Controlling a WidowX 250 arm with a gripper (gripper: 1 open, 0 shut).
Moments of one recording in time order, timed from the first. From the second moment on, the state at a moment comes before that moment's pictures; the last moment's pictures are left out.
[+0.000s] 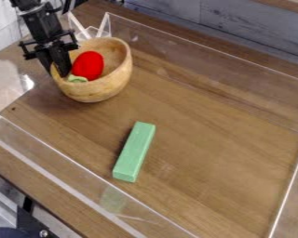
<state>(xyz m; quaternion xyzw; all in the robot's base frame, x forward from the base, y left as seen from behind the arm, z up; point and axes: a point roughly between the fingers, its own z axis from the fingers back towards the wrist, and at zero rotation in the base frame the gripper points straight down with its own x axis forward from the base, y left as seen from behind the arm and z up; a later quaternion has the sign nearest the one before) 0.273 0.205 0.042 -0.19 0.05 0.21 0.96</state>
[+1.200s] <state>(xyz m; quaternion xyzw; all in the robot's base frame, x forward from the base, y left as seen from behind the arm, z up) 0.273 0.202 0.049 -0.20 0.06 0.21 0.95</state>
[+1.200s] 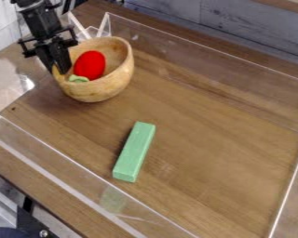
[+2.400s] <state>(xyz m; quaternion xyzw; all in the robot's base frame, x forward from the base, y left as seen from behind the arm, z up) 0.276 0.198 0.056 -0.21 0.07 0.21 0.95</state>
